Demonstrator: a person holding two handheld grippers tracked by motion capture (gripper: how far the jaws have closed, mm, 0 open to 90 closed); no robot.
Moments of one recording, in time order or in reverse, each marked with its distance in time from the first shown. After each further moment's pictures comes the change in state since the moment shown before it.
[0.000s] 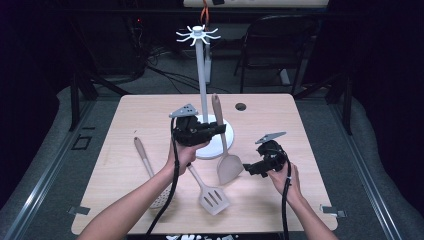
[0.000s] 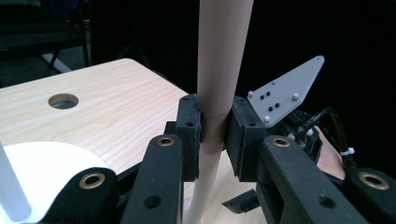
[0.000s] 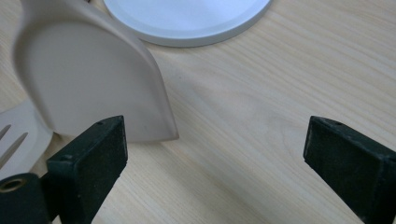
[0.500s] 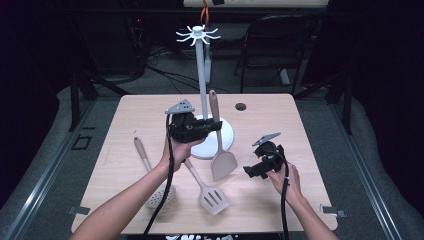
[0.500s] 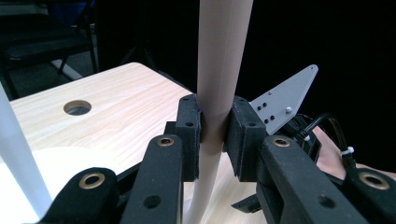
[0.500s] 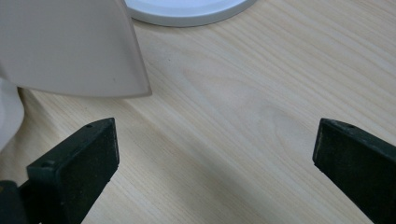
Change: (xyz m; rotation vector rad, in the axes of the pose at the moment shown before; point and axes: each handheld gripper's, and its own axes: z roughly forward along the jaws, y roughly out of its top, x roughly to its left) left arm 0.001 0.010 -0.011 0.013 0.020 0.062; right arm 0.002 0.000 0.008 0.062 -0.048 -0.050
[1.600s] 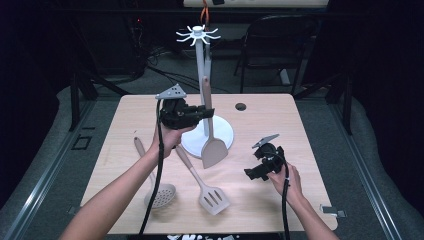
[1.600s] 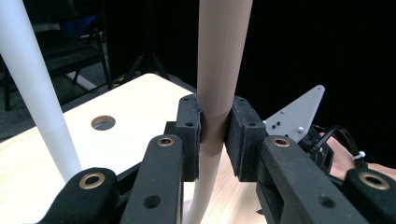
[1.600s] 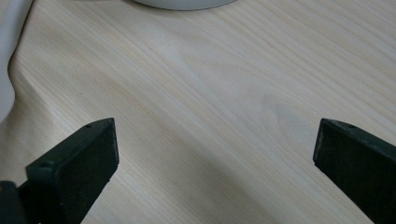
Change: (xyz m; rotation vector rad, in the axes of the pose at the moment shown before) left arm 0.019 0.031 -0.017 0.016 0.019 0.062; right arm 0.000 -0.005 0.003 0.026 0.003 -0.017
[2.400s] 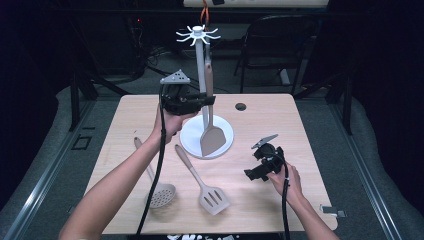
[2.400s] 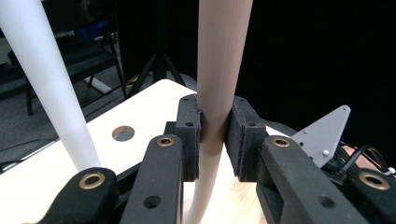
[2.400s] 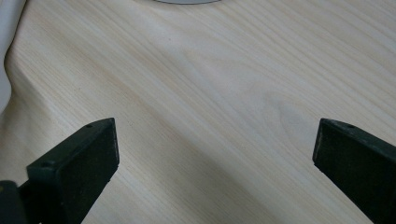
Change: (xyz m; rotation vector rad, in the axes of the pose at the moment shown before) left arm 0.014 0.032 0.009 0.029 0.048 0.044; right arm 0.000 0.000 0.002 0.028 0.000 -0.017
